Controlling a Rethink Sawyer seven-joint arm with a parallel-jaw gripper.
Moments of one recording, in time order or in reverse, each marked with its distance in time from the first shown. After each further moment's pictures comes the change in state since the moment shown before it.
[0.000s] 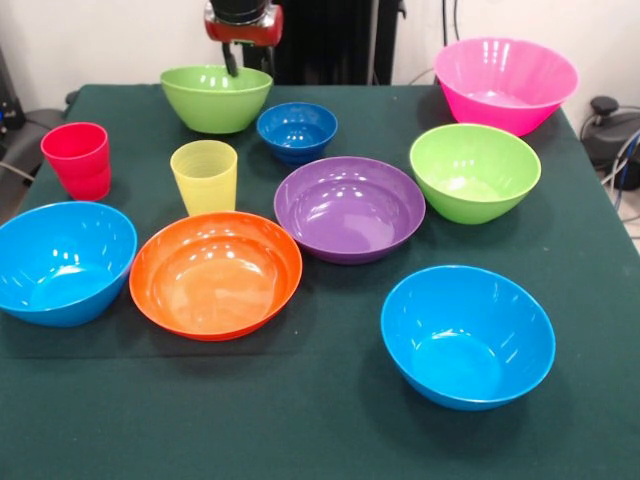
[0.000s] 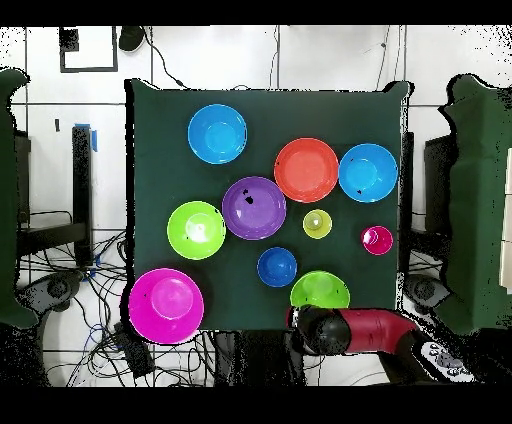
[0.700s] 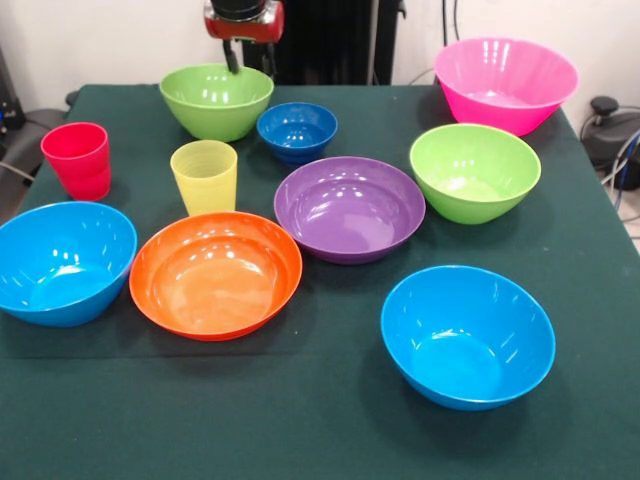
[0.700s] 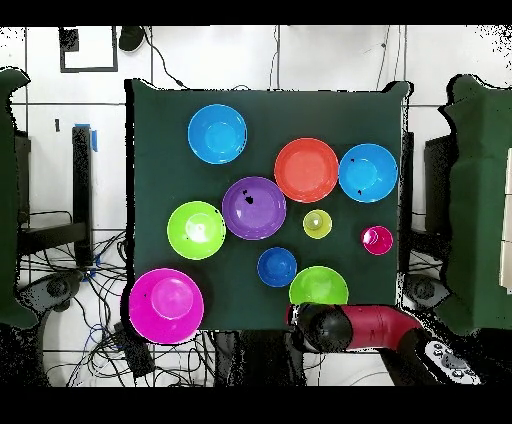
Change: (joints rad) arm -0.022 -0.024 0.046 0.006 0.008 0.053 0.000
